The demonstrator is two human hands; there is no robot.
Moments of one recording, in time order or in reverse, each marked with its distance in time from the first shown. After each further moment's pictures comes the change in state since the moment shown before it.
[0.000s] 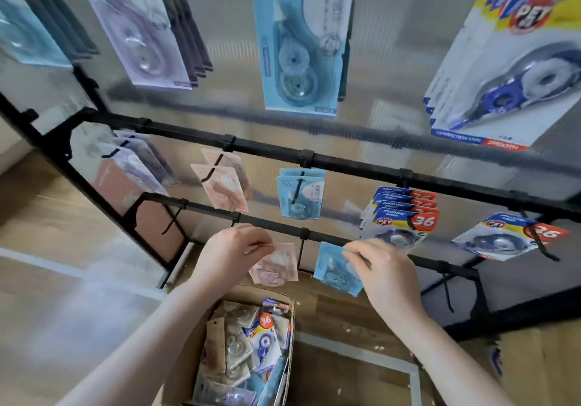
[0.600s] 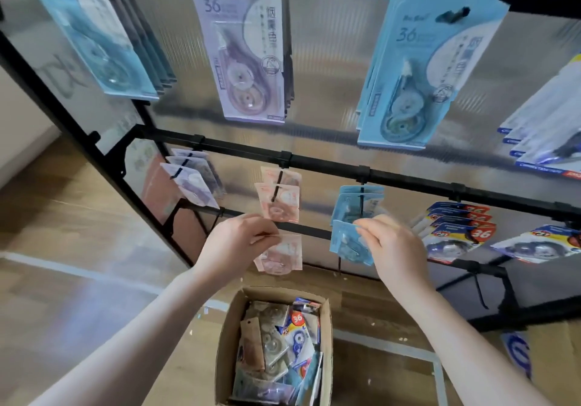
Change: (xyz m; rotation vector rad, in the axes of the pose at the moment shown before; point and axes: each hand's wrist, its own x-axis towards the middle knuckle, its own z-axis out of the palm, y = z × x) left_hand 0.005 -0.063 -0.122 -0.004 -0.003 0.077; right_hand 0.061 -0.110 0.023 -0.134 0.036 -0.018
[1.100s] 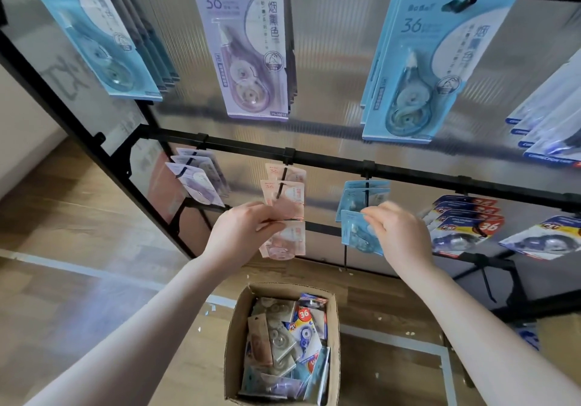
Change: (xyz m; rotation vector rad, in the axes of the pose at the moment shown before) left_hand 0.014 -0.013 -0.004 0.066 0.015 -0.006; right_hand 0.017 0.001 0.006 -0.046 -0.114 -0.002
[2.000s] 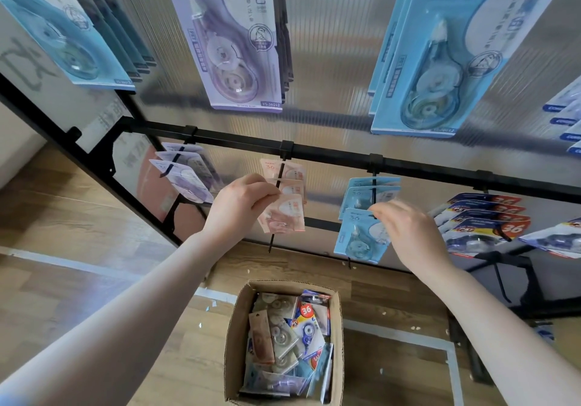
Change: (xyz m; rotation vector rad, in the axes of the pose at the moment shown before) left_hand 0.050 -0.033 0.022 0.030 0.075 0.157; right_hand 0.014 0.030 0.022 0.108 0.004 -0.115
